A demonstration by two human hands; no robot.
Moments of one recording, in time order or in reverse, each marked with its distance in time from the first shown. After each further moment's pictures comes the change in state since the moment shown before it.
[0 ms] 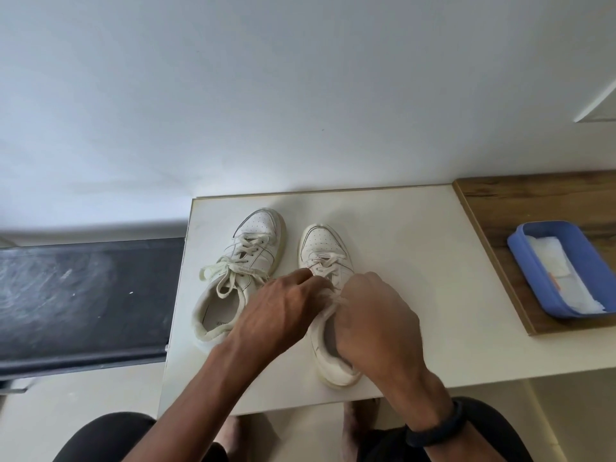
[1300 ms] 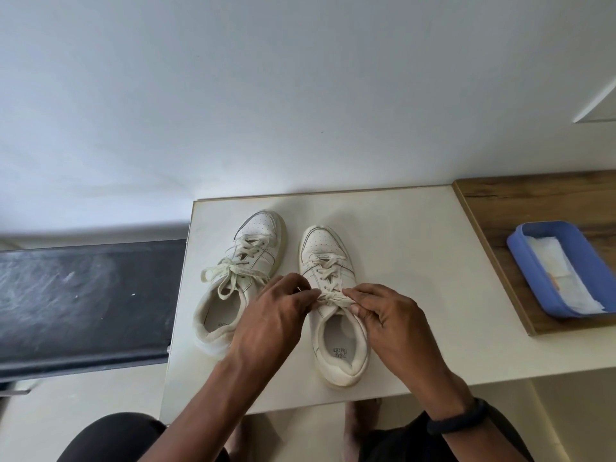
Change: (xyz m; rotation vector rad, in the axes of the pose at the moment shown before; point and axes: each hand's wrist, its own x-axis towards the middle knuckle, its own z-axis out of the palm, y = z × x) left_hand -0.017 -0.008 0.016 0.022 0.150 -0.031; right_hand 0.001 0.046 0.015 0.372 -0.040 -0.028
